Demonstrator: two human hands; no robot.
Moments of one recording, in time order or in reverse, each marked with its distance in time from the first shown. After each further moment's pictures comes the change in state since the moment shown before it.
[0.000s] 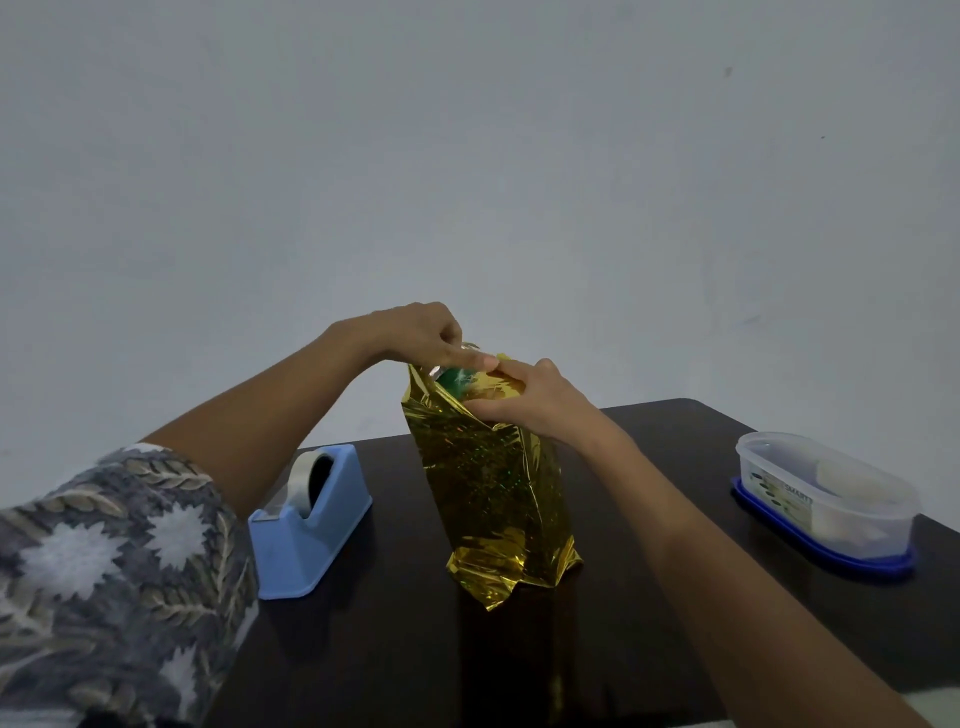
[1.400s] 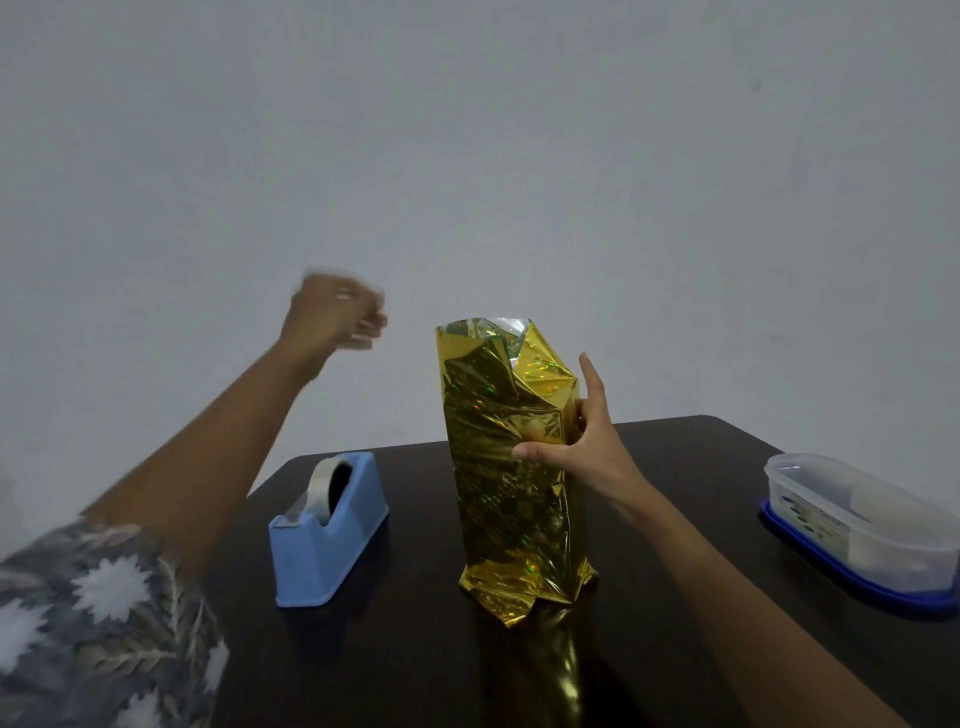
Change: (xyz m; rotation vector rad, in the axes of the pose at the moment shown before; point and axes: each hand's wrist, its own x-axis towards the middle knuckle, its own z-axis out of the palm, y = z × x) left_hand -0.041 -0.066 -0.019 -0.862 0.662 -0.262; right_hand -0.009 0.047 0.024 0.621 0.142 -0.115
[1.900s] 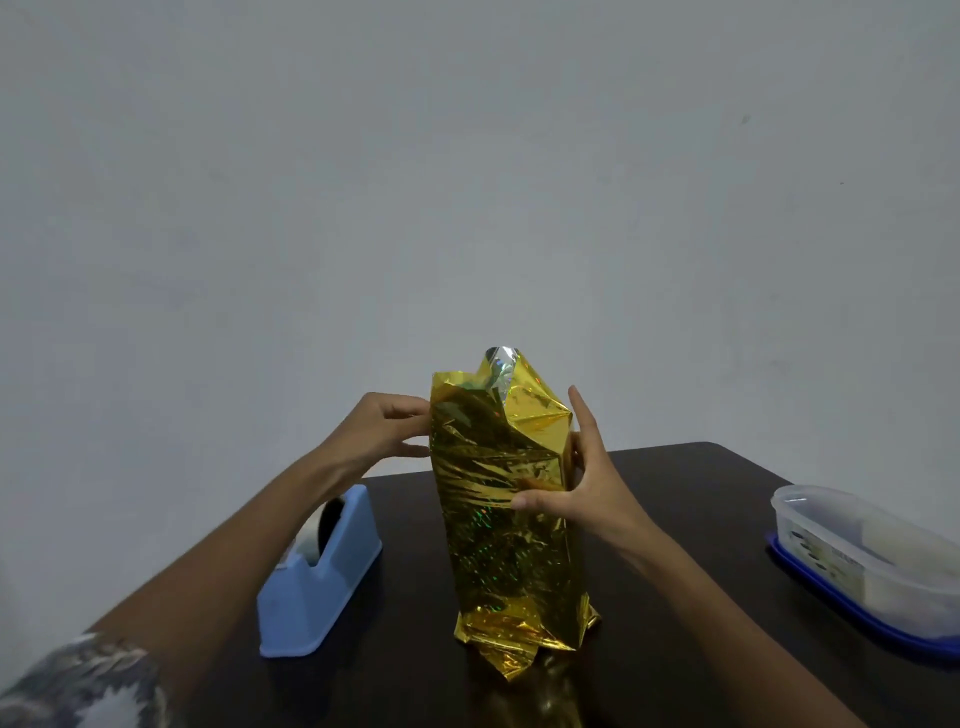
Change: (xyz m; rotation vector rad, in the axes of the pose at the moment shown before) left_hand -0.032 -0.055 0.040 -0.177 -0.468 0.025; right_hand -0.004 -0.007 0.002 -0.022 -0.072 -0.004
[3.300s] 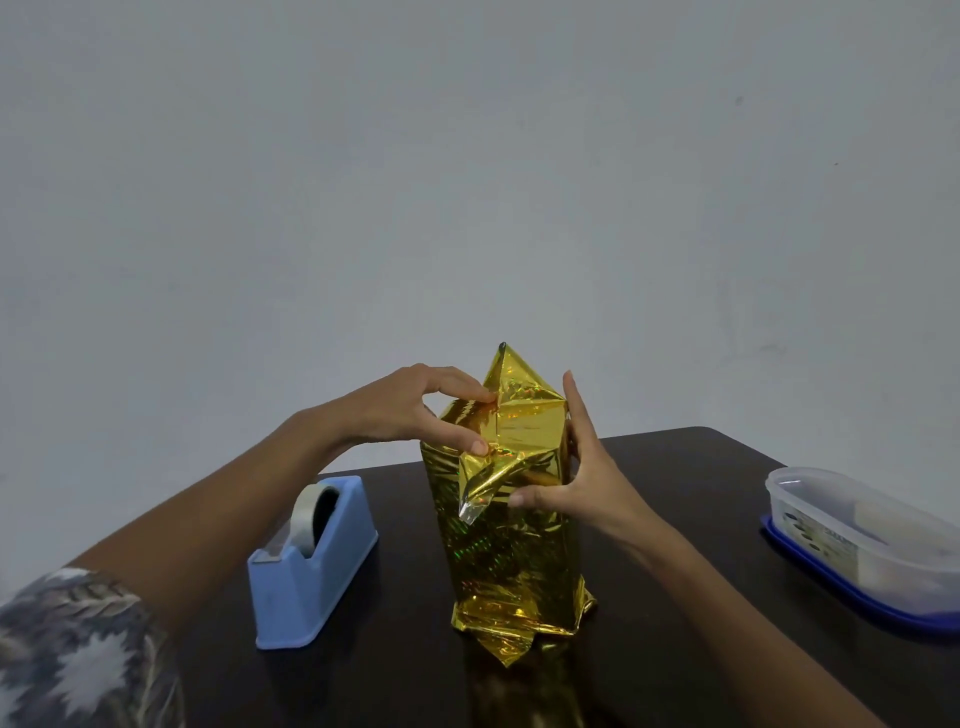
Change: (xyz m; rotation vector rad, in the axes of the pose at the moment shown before) left_hand 0.015 0.034 0.007 0.598 -0.388 0.162; right_hand -0.002 0.004 -0.002 -0.062 -0.049 -0.048
